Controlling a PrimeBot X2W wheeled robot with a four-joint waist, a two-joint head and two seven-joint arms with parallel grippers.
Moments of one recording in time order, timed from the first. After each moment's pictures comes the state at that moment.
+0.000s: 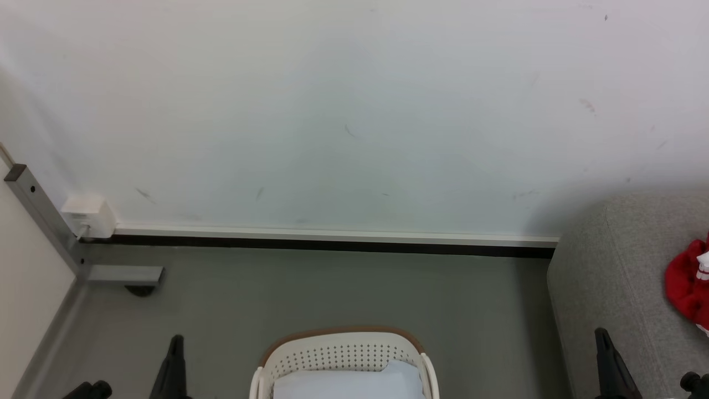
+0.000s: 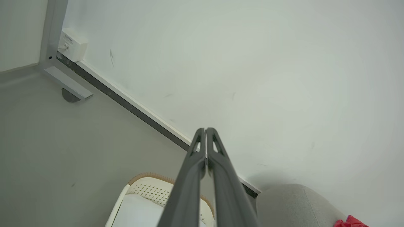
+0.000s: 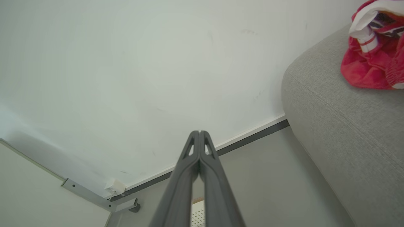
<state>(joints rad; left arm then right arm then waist) -0.02 0.05 0.07 0.29 -0.70 -0.12 -0.13 0.00 -0.09 0.06 0.26 0.81 0.13 -0.13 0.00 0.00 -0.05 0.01</state>
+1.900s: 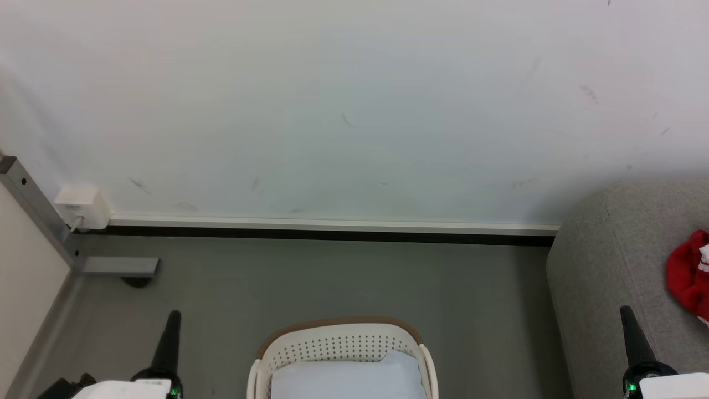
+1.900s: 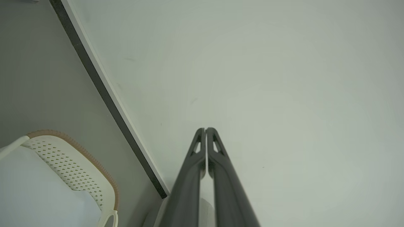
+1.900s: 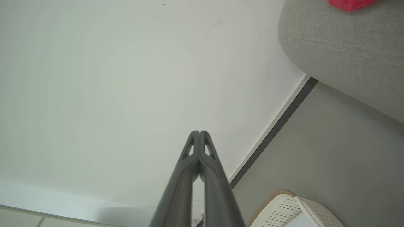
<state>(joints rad) -0.08 0.05 0.10 0.26 -1.32 -0.12 0.04 -0.07 -0.06 -0.05 0.25 1.36 0.13 0.03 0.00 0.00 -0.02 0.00</state>
